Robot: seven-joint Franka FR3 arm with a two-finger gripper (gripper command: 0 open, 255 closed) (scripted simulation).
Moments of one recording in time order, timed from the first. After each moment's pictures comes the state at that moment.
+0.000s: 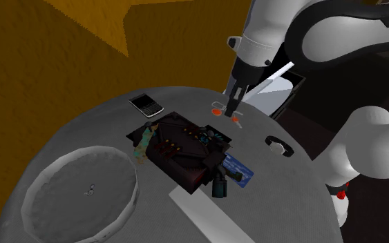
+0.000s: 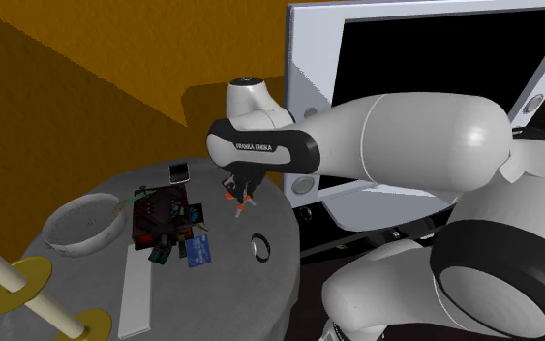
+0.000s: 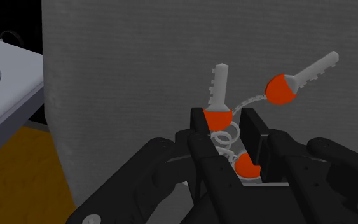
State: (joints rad) arm 0.28 -0.57 0.30 -2.51 0.22 2.03 -0.04
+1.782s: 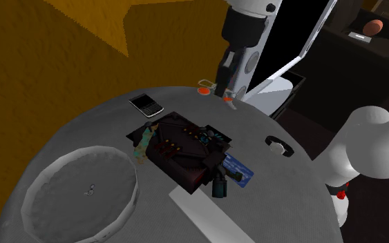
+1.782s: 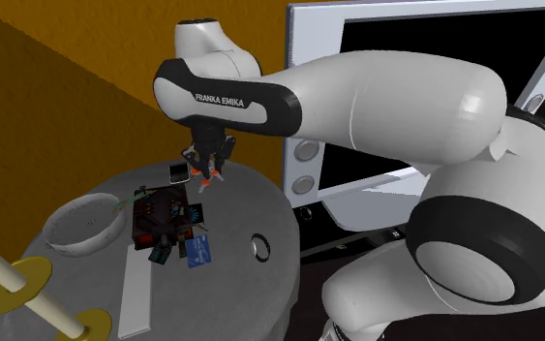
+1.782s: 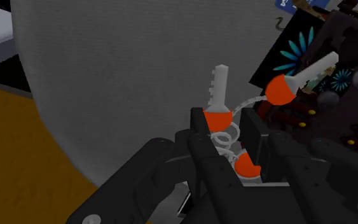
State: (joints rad) arm 0.29 -0.45 0.39 -2.13 0.20 1.78 0.12
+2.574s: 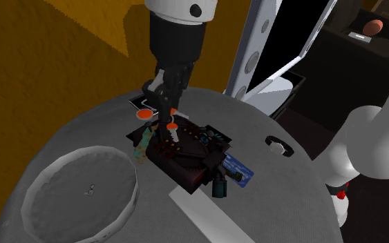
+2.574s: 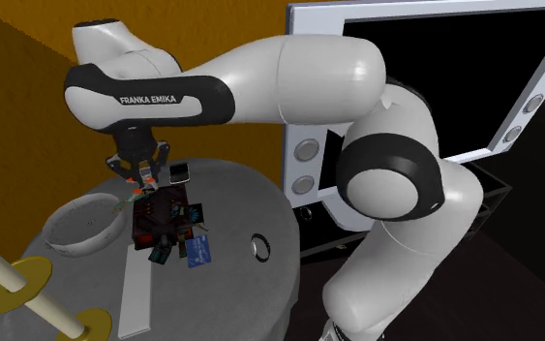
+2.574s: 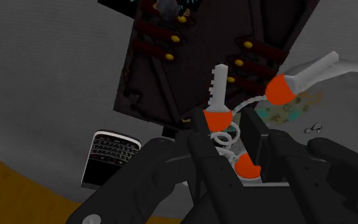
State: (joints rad) arm 0.33 -0.05 0.64 -1.75 0.04 1.78 0.46
